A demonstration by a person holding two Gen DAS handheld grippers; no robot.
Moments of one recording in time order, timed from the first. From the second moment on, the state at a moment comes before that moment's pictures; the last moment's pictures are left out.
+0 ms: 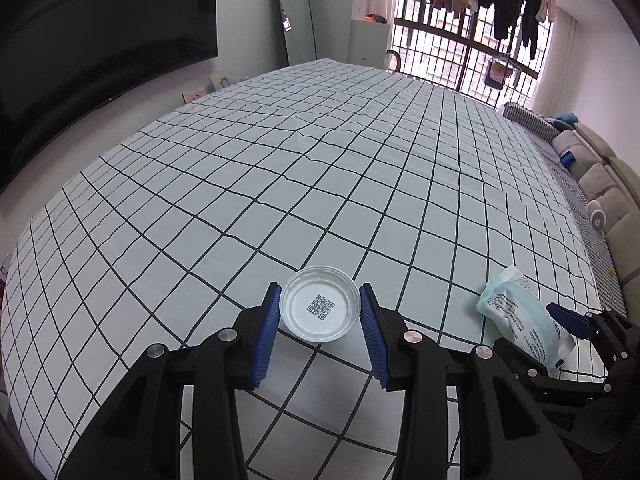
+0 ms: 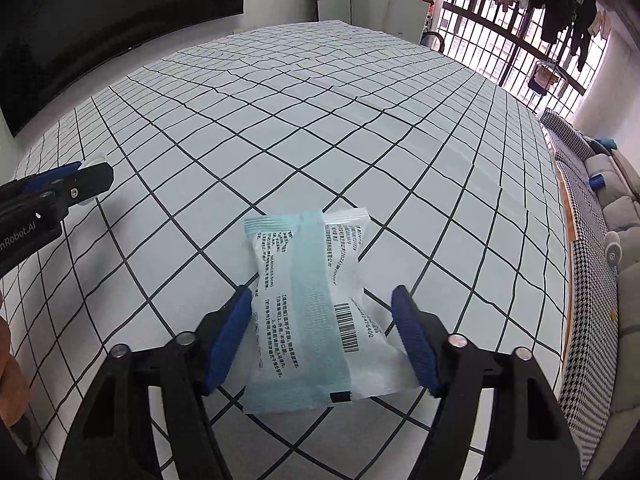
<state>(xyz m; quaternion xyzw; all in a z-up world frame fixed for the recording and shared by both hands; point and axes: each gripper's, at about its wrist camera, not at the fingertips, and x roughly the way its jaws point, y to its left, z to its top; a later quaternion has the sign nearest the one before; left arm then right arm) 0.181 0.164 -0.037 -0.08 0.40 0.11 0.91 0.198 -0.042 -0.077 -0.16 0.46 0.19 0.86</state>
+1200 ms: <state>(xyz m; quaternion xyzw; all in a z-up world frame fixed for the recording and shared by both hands) 0.126 0.099 0.010 -0.02 0.34 0.03 0.94 0.037 -0.210 -0.037 0.03 0.42 0.00 0.91</state>
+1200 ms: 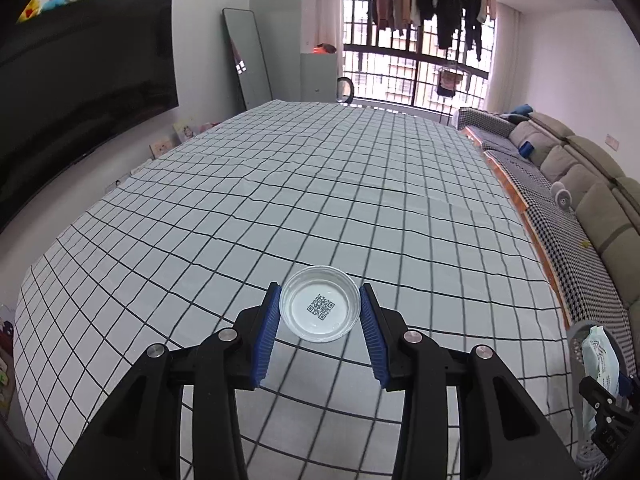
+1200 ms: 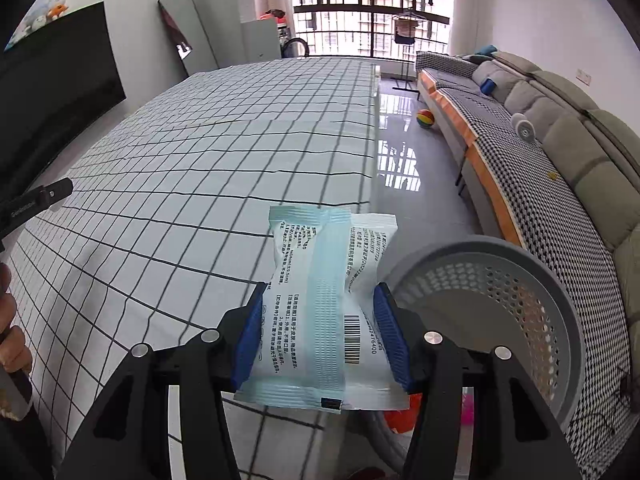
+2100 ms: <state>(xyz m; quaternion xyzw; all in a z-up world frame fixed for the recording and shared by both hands) 0.047 -0.145 -0.016 0.06 0.41 -0.18 0.89 -0.054 -0.375 -0.062 0.09 0.41 -0.09 0.90</state>
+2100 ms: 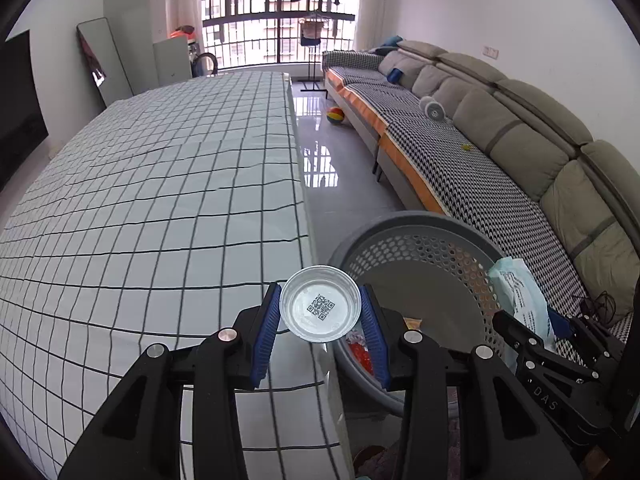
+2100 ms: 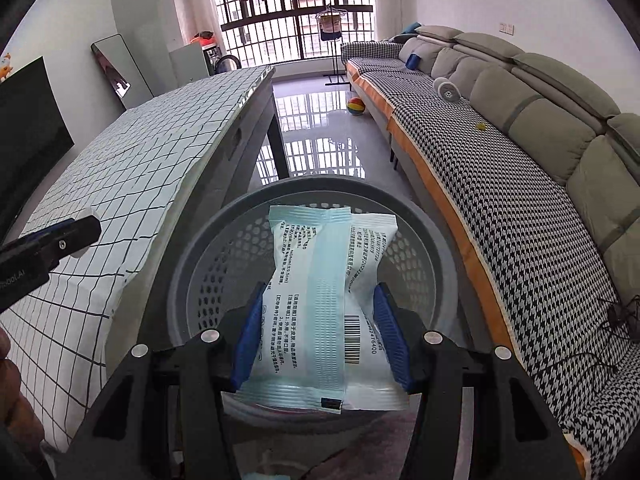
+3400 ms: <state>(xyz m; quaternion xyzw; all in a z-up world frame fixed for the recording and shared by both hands) 0.047 -0.184 -0.028 0.08 0.41 -0.17 0.89 -0.058 -0.388 -0.076 0.11 0.41 -0.09 0.90</state>
